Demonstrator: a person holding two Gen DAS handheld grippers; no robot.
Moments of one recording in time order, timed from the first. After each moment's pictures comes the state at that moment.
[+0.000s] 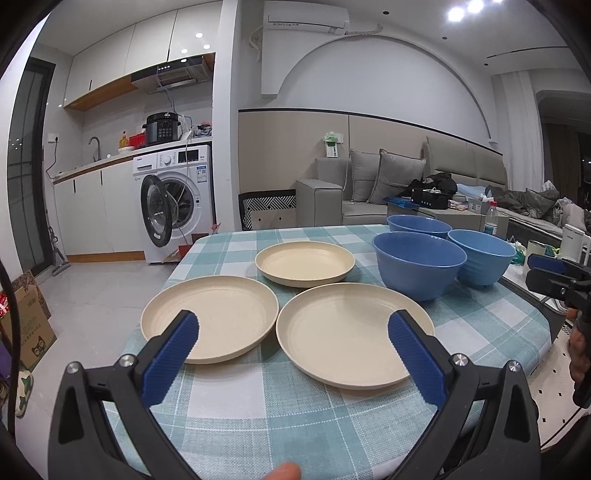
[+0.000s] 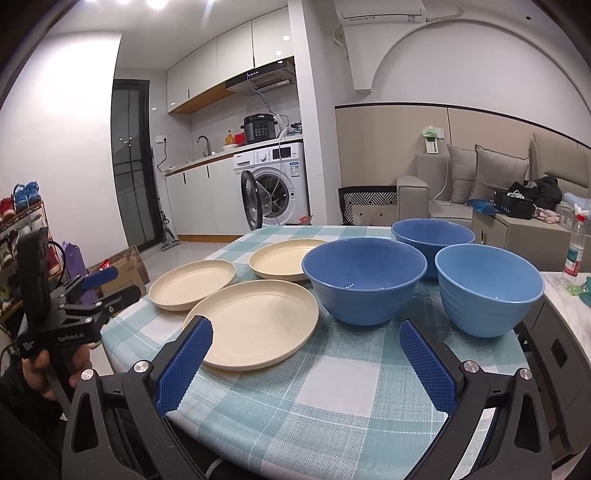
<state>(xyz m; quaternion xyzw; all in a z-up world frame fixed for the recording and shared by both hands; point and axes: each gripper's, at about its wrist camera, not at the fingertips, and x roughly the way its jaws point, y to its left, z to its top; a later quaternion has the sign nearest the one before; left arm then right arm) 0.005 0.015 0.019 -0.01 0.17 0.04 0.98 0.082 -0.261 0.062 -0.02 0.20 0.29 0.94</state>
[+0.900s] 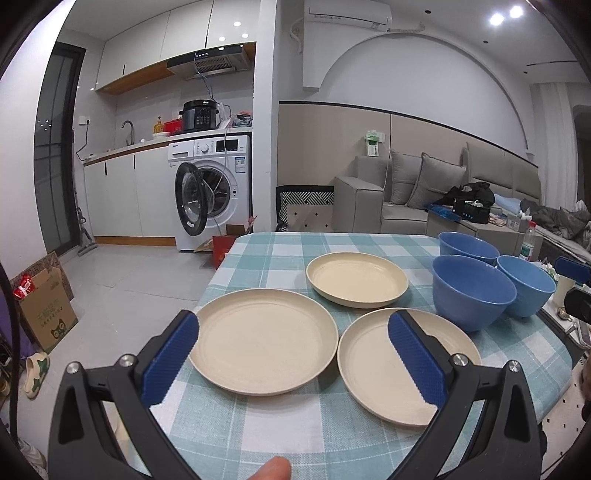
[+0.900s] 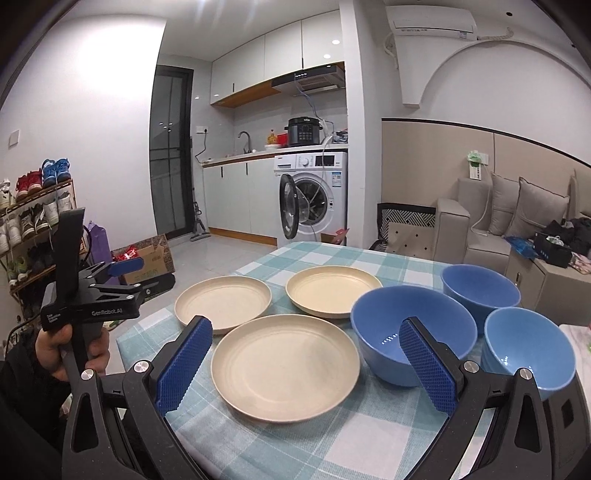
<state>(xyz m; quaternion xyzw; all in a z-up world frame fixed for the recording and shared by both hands) 0.036 0.065 0.042 -0.04 0.19 0.11 0.98 0.103 -0.198 0.101 -0.07 0.17 0.36 0.91</state>
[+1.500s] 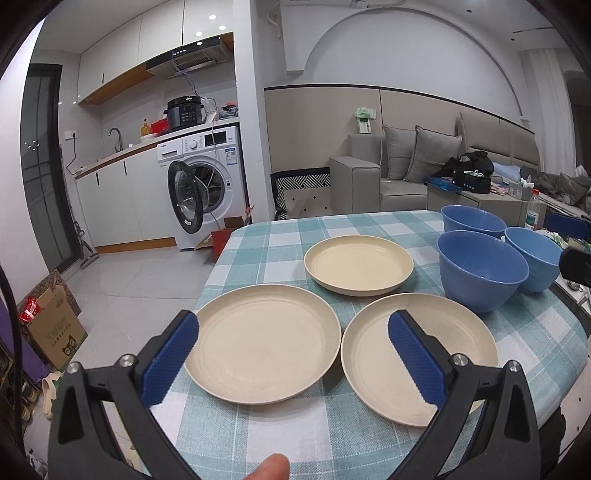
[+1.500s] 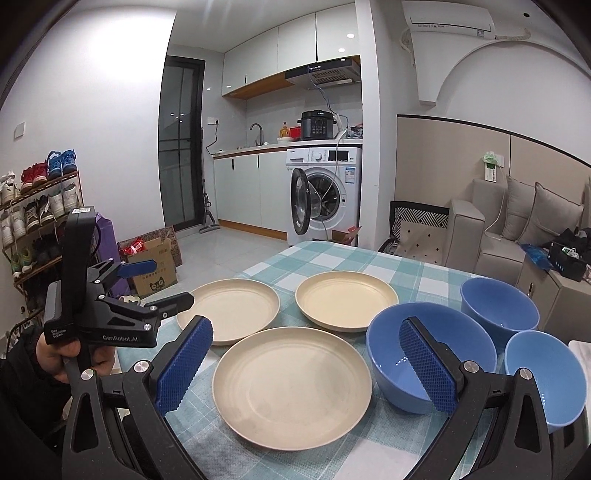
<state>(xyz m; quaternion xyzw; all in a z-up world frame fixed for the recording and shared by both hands) 0.065 0.053 0.040 0.01 0.22 0.10 0.97 0.133 -0.171 0.109 -0.09 0.19 0.38 0.90</state>
